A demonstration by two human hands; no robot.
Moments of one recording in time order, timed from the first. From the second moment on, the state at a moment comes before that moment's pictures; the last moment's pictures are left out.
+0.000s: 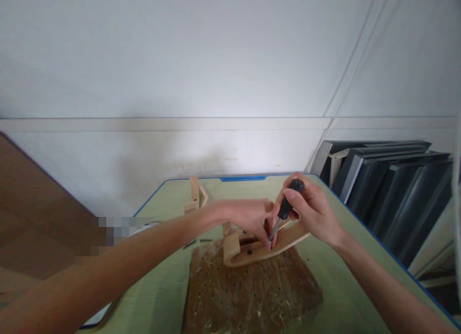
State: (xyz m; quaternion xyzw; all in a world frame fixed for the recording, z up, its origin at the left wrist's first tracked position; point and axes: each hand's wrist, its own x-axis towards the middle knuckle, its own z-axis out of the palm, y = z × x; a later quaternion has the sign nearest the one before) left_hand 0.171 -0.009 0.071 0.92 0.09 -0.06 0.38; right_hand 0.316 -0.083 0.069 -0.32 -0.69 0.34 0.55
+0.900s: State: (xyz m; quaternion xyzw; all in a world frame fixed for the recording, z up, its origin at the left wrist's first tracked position) left_hand 0.171 -0.001 0.065 0.90 0.12 -0.08 0.42; right_hand 0.314 -0.075 0.067 -0.30 -0.74 0.34 0.50
